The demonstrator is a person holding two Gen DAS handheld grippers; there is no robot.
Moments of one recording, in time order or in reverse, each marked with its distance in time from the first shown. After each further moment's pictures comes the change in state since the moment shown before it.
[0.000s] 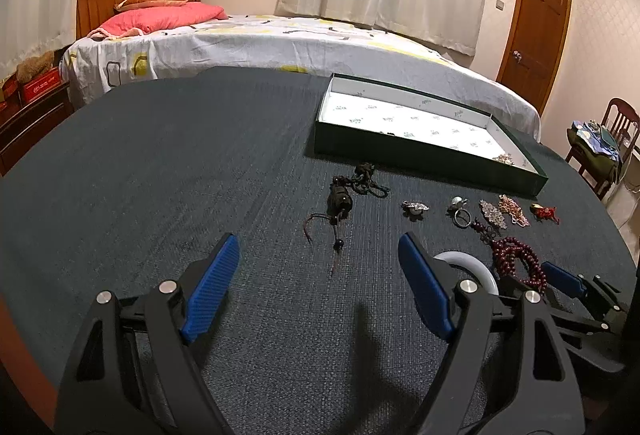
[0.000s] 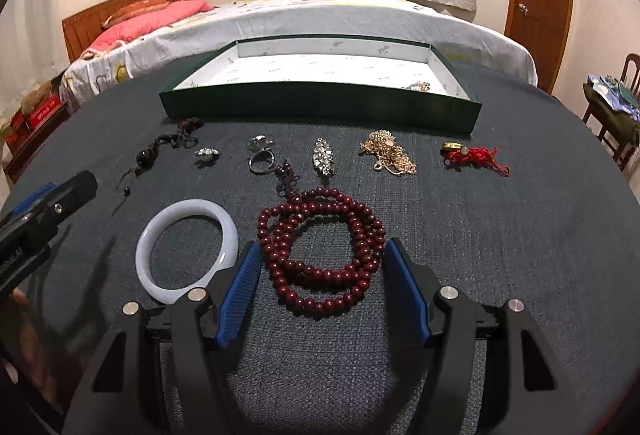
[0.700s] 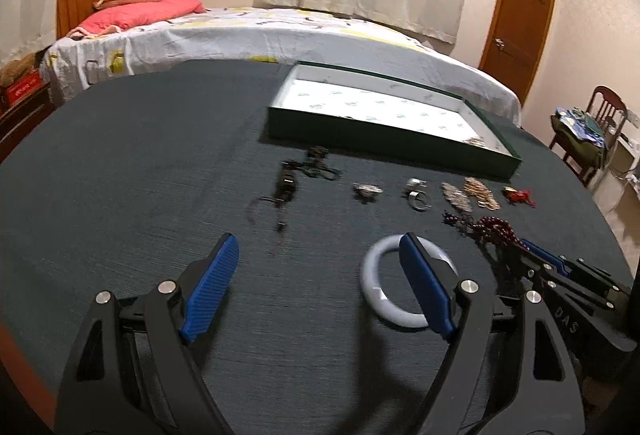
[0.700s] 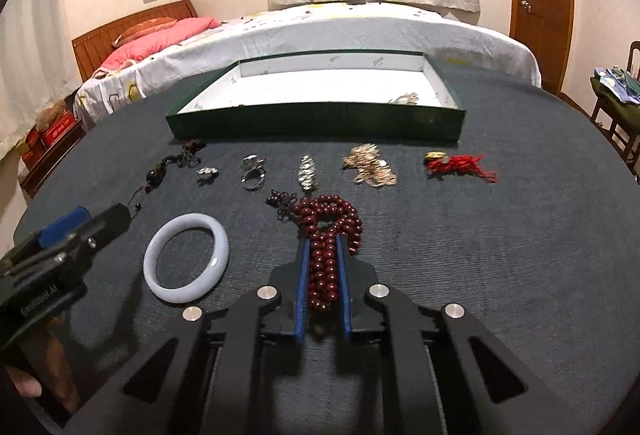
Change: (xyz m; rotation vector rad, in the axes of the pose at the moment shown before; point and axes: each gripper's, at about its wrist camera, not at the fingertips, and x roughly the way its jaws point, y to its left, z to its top) left arm 0.000 -0.036 -0.007 0.026 0.043 -0.078; right arm -0.020 -0.030 0.004 0.044 -0.049 0.068
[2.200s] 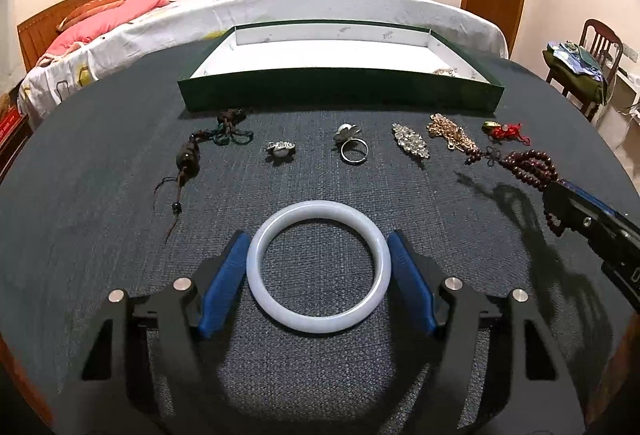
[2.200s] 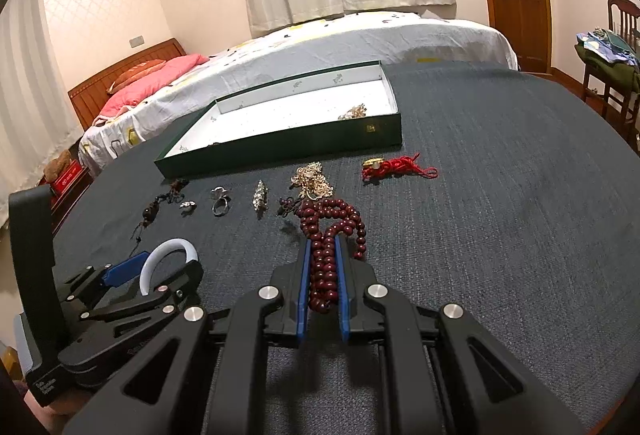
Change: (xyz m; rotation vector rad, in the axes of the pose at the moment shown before) left arm 0.037 -0.065 -0.012 0.164 0.137 0.034; right arm -0.016 -0.049 -0.002 0.129 -0.050 0.061
